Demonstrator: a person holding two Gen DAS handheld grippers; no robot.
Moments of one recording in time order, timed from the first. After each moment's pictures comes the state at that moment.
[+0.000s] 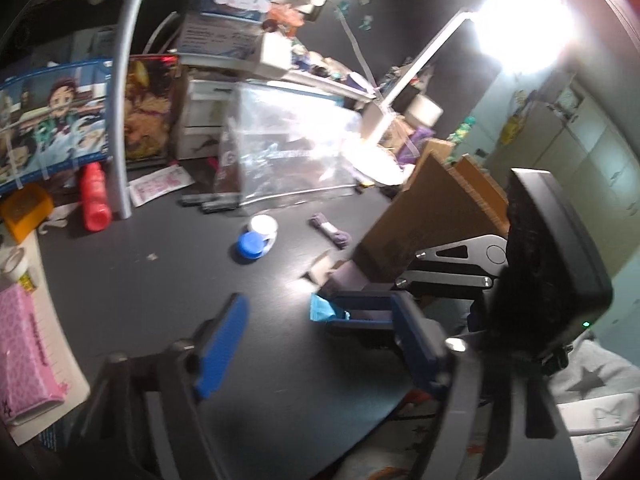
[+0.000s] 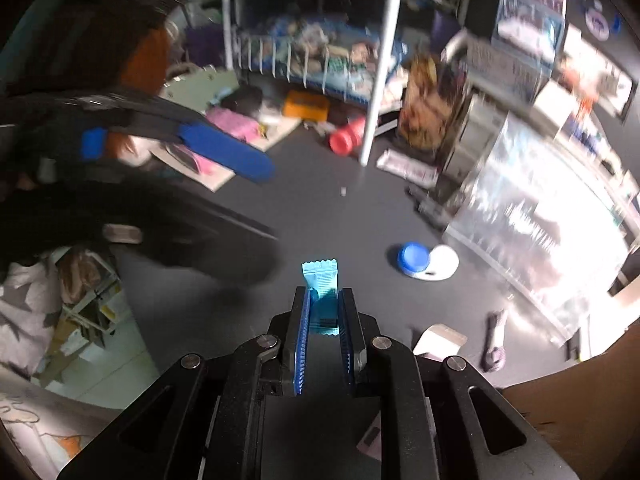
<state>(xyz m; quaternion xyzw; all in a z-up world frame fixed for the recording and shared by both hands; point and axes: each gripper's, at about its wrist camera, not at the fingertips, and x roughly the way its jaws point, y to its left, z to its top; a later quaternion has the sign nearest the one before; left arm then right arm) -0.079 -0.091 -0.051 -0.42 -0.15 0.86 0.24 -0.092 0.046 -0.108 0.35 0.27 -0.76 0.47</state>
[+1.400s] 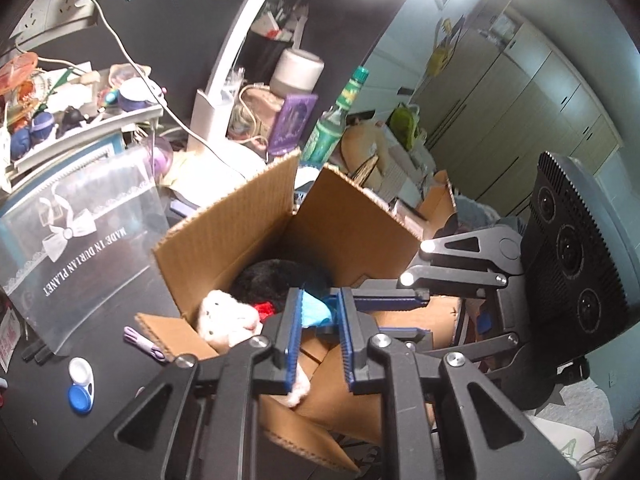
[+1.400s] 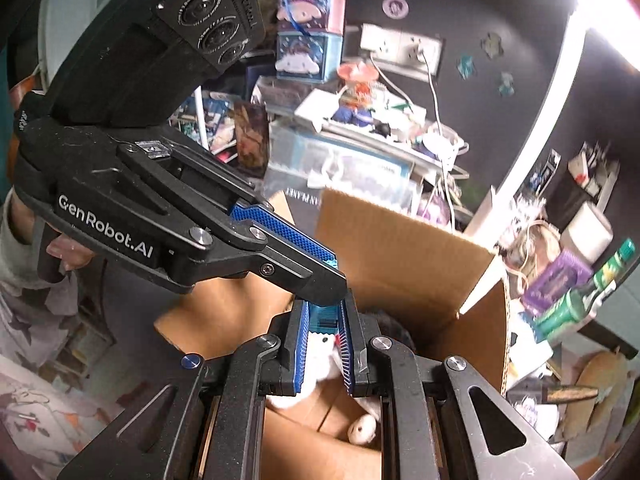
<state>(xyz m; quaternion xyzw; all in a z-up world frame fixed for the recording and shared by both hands) -0.197 0.137 0.012 -0.46 -0.05 0.80 0.37 -0.154 0.248 -0.017 0.35 0.20 -0.84 0.36</state>
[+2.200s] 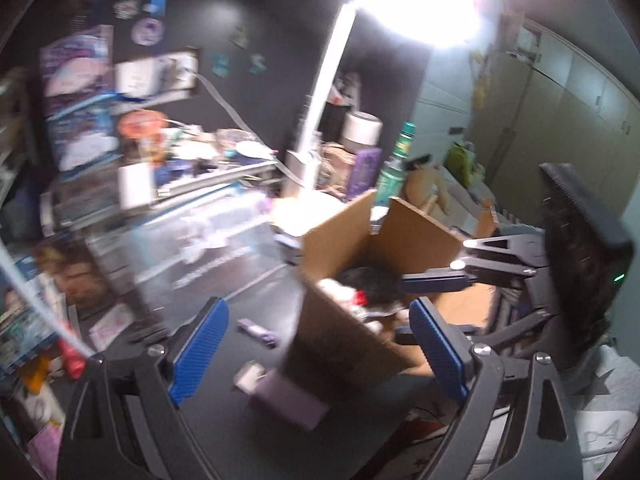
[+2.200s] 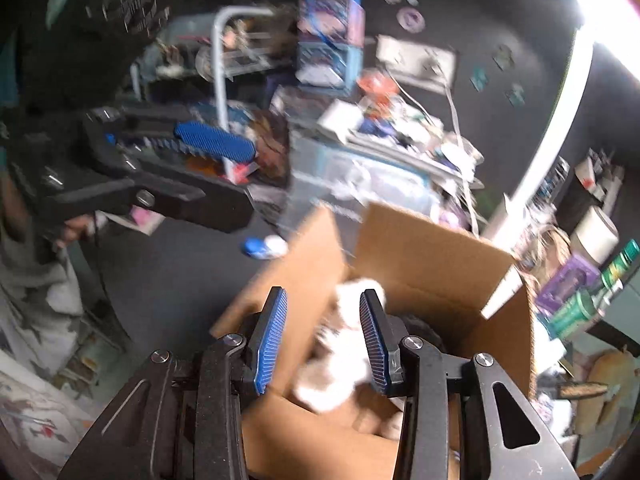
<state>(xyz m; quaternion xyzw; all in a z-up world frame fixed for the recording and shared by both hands) -0.119 0.038 0.056 -0.36 0.00 0.90 0.24 -0.122 0.225 -0.003 0.33 0.18 -0.85 0.38</state>
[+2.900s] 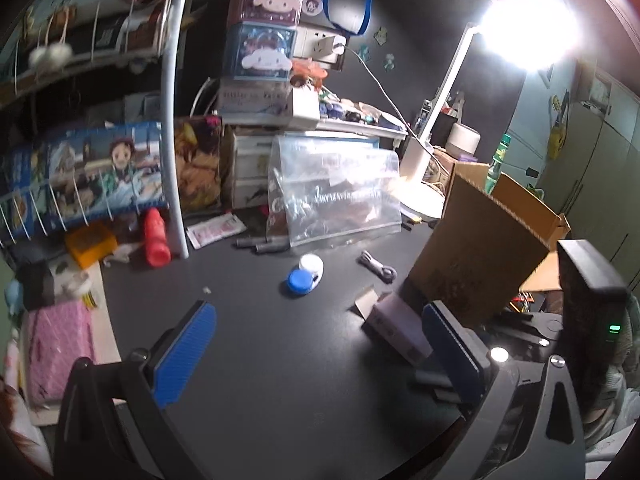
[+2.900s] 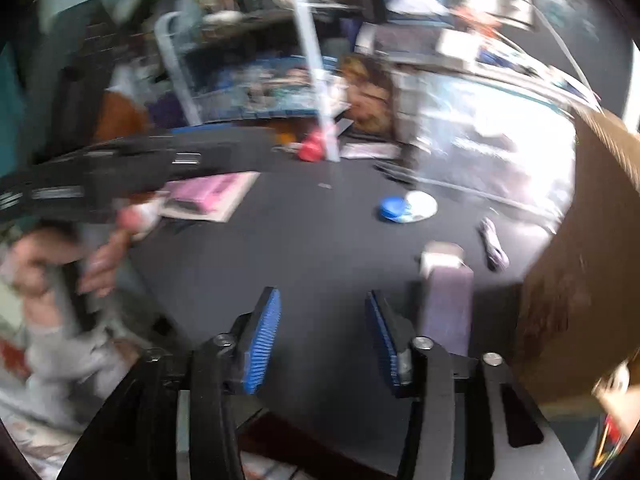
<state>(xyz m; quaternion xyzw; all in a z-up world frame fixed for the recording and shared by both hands) -0.048 -0.077 -0.046 -0.34 -0.08 0.93 0.11 -0.067 0.105 -0.111 0.40 0.10 -0.82 0.40</state>
